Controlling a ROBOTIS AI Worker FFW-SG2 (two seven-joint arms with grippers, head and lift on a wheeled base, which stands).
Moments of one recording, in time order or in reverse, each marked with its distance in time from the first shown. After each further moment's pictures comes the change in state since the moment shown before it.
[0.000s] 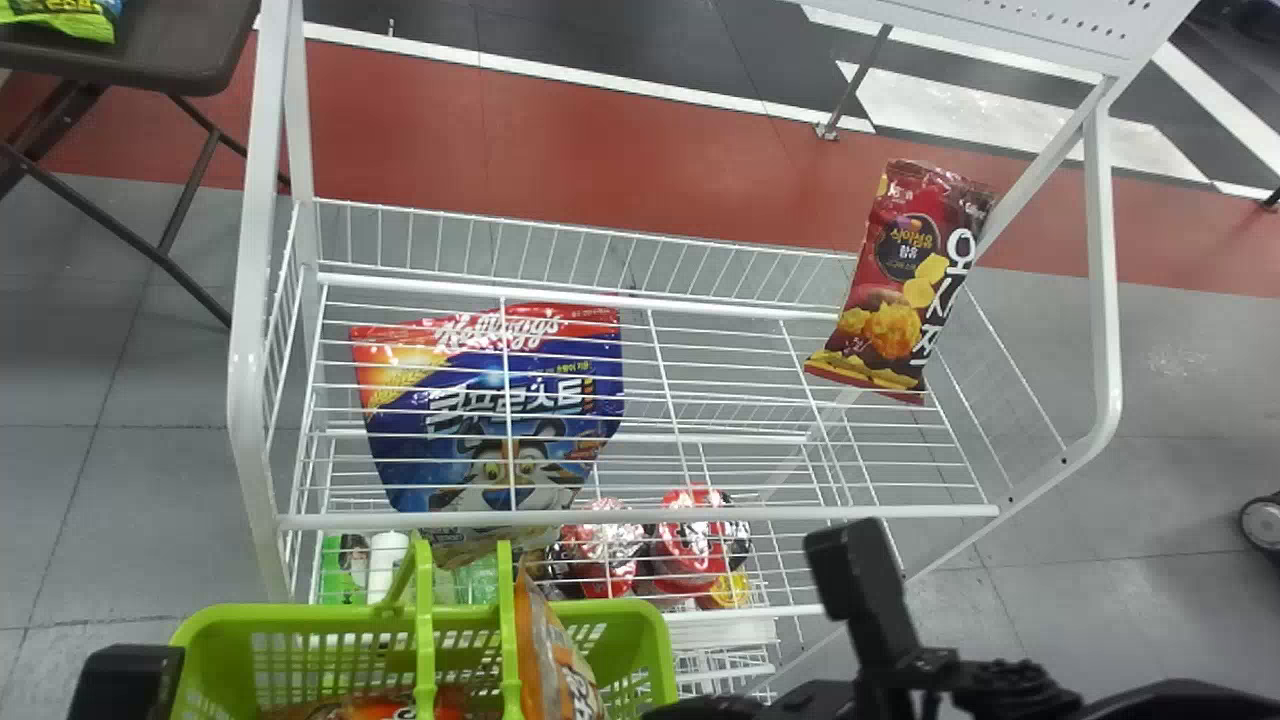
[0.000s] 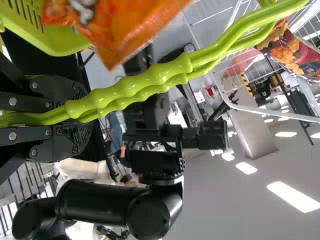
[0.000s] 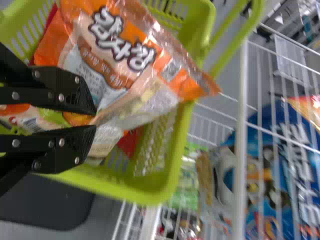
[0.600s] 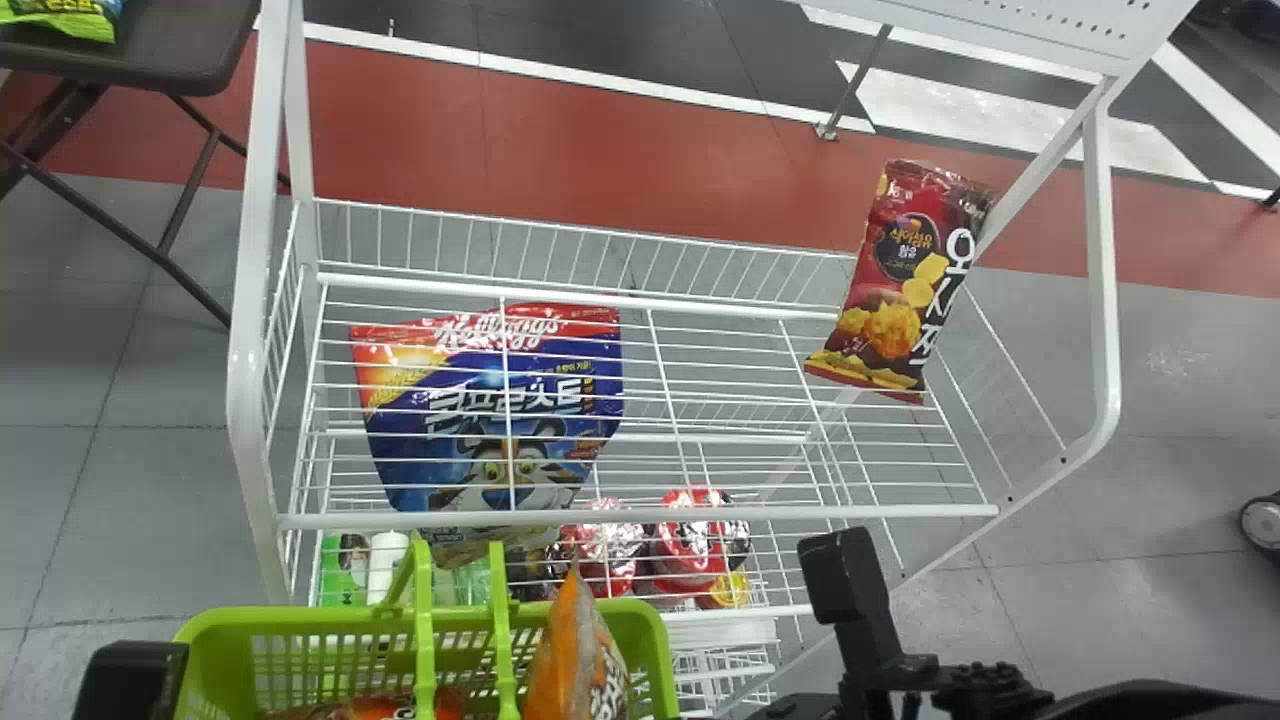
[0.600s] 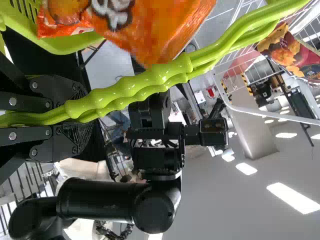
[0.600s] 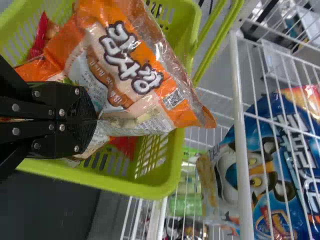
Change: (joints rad) left arm -0.009 -0.002 -0.003 0.013 0.000 0.001 -0.001; right arm -0.019 0.015 -0.015 0.092 -0.100 0.000 -0.001
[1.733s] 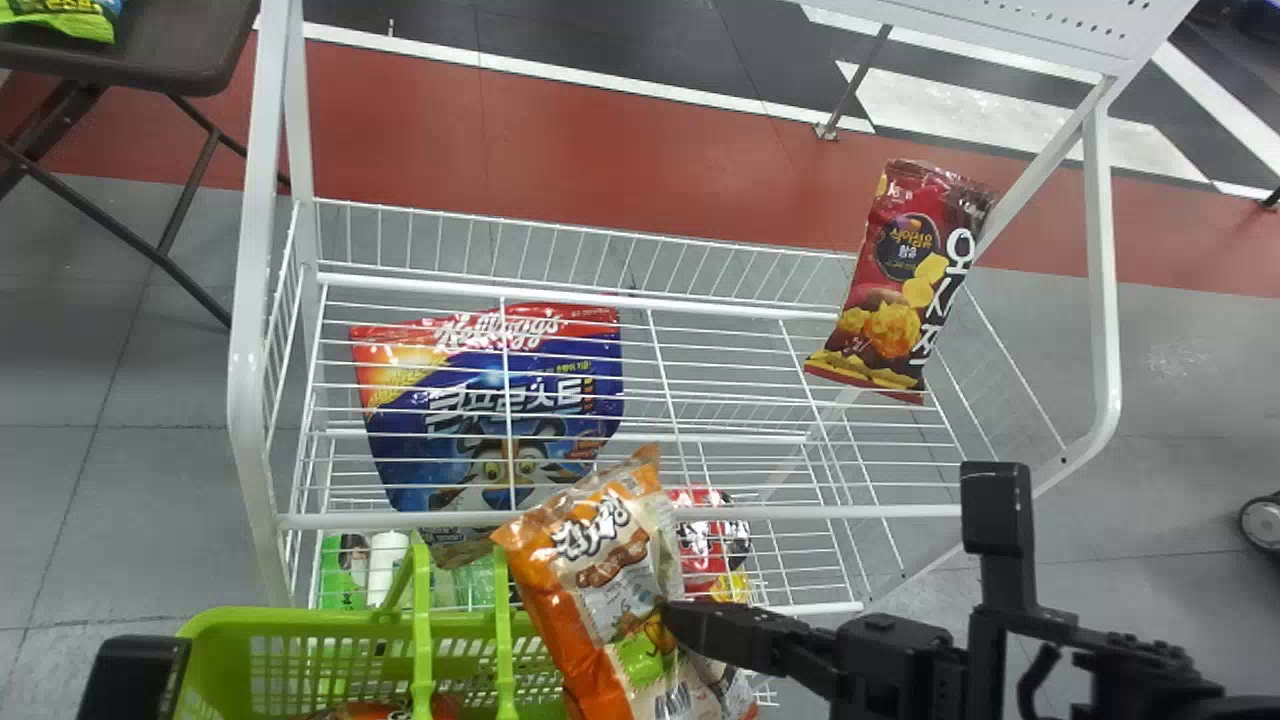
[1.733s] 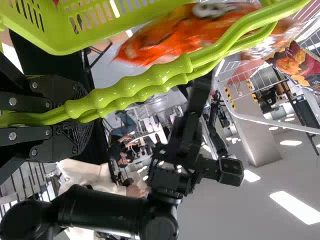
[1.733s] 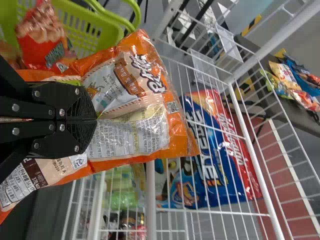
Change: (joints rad) left arm -0.025 -0.001 0.006 0.010 0.000 0.047 0.017; right arm -0.033 0.133 -0.325 -0.125 -0.239 -0.015 0.060
